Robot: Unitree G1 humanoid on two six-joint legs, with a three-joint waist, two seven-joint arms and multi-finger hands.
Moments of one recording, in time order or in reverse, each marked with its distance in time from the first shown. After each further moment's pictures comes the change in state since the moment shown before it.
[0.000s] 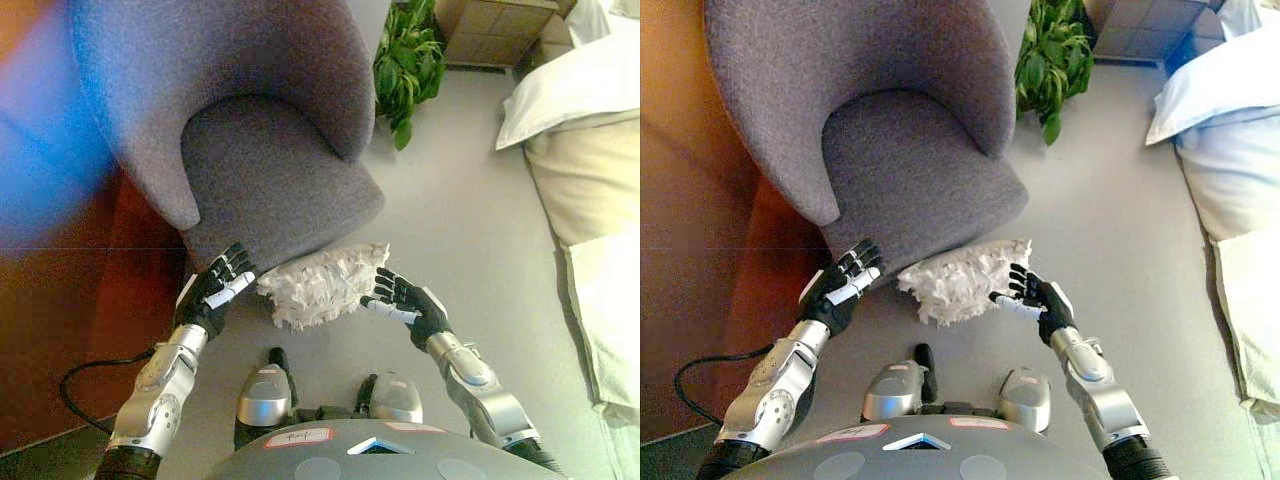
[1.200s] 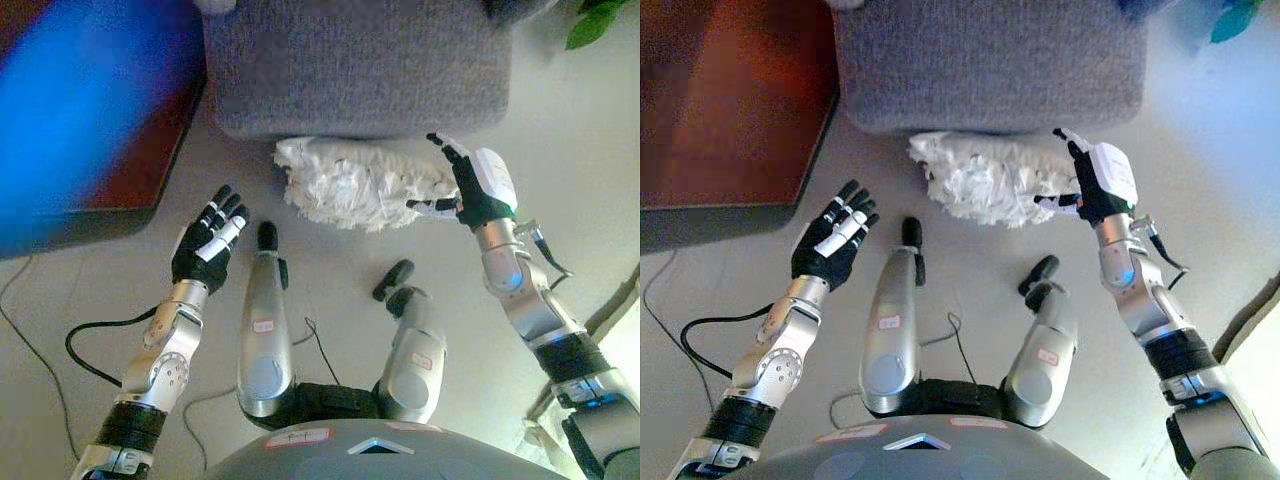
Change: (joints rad) left arm -0.195 0.045 -0.070 0.002 -0.250 -0.176 0.122; right arm -0.560 -0.306 0.044 0.119 -0.630 -0.139 -0.257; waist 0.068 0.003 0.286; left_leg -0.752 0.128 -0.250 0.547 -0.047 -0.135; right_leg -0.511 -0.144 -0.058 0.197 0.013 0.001
